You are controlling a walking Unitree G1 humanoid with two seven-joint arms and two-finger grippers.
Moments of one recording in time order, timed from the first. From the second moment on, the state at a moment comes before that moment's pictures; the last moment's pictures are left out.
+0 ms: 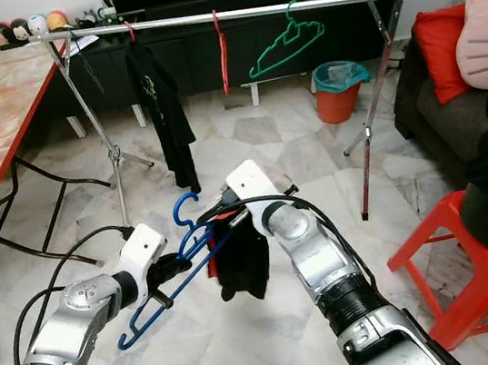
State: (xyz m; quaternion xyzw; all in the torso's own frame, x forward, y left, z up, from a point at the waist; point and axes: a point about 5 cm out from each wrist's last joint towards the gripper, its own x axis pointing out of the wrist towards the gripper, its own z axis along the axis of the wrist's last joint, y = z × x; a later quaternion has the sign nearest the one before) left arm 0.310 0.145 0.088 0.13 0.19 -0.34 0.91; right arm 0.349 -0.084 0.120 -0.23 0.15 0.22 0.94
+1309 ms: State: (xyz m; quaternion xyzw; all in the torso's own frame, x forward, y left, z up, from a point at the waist) left arm 0.310 0.160 0.093 0.16 0.22 -0.32 0.91; right arm 0.343 -0.097 0.104 -0.29 0.17 0.22 0.92
